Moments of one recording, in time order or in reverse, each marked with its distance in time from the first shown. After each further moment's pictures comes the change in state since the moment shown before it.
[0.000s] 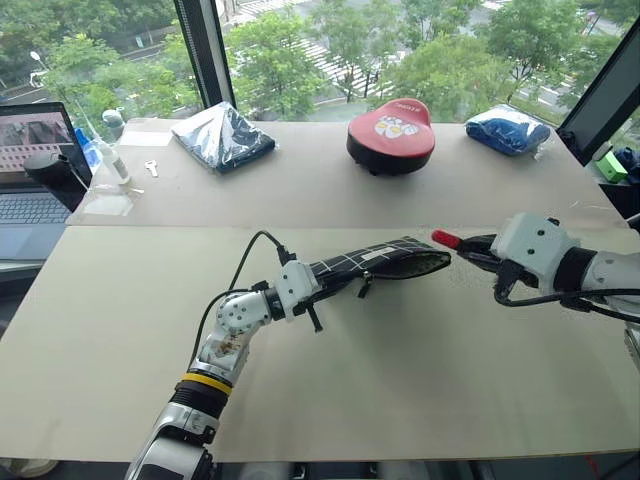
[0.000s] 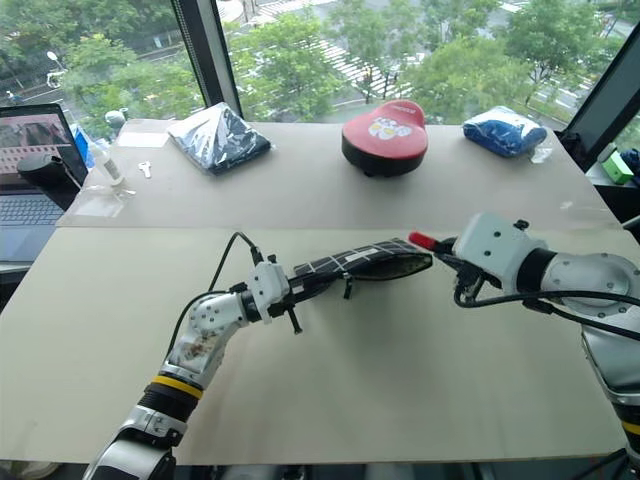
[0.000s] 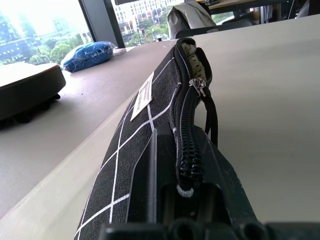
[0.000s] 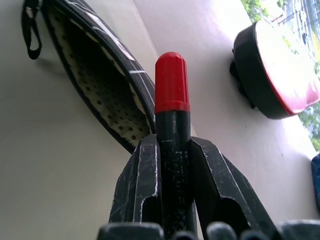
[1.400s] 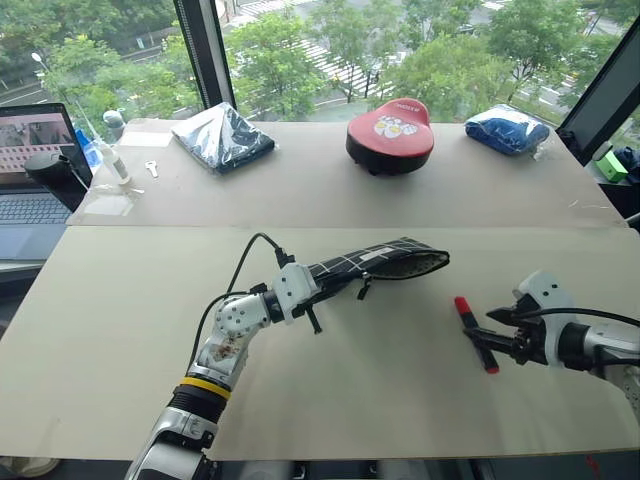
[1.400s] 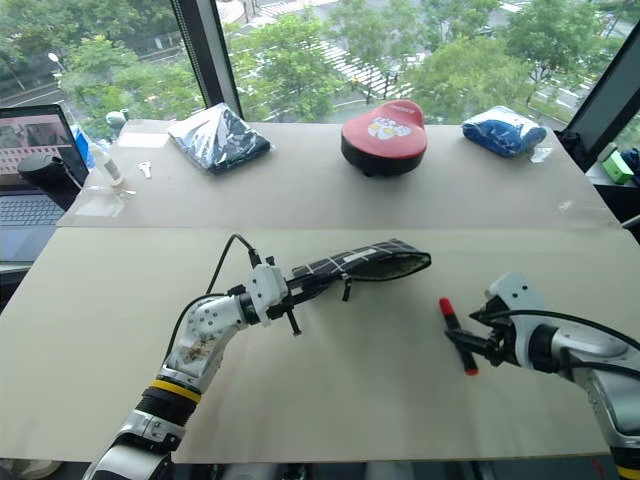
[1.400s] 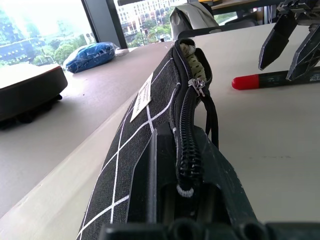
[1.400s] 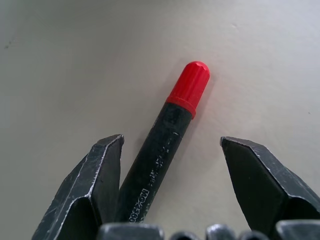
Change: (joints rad) left arm 0.026 0.005 0.000 -0.032 0.001 0.002 0.013; right arm 0.261 0.141 -0.119 0.129 0.250 0.455 -0.072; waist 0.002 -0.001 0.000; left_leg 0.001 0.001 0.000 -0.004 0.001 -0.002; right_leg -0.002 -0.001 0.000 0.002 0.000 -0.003
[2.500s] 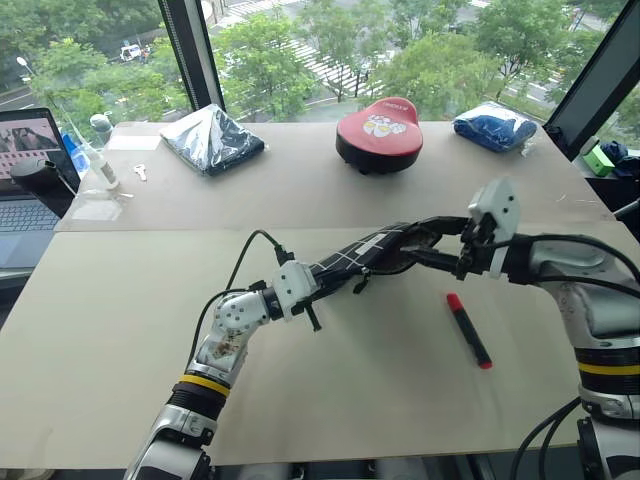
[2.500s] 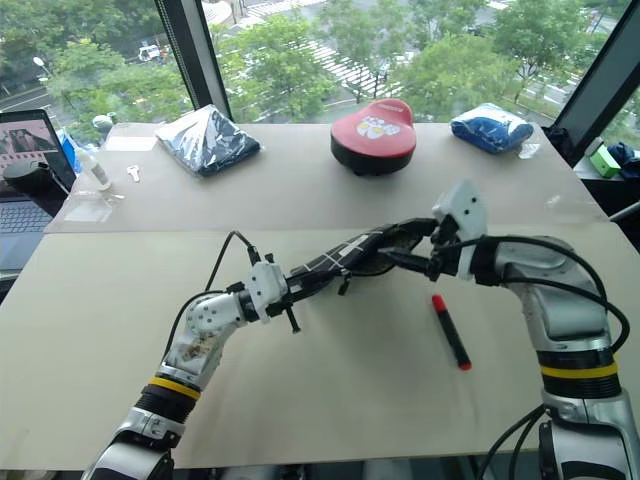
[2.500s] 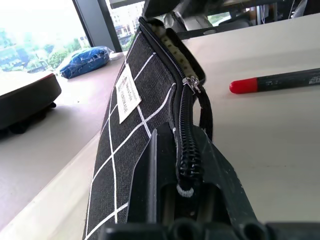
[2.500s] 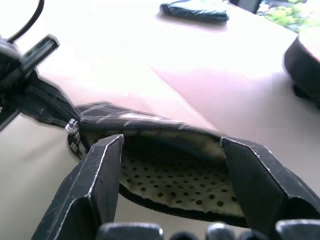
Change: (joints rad) left arm -0.013 -0.001 0.001 -0.001 0.008 0.000 0.001; right arm -0.523 0.157 0.064 0.160 0.095 -0.084 0.164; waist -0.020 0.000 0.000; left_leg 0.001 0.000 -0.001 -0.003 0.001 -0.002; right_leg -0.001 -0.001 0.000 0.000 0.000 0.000
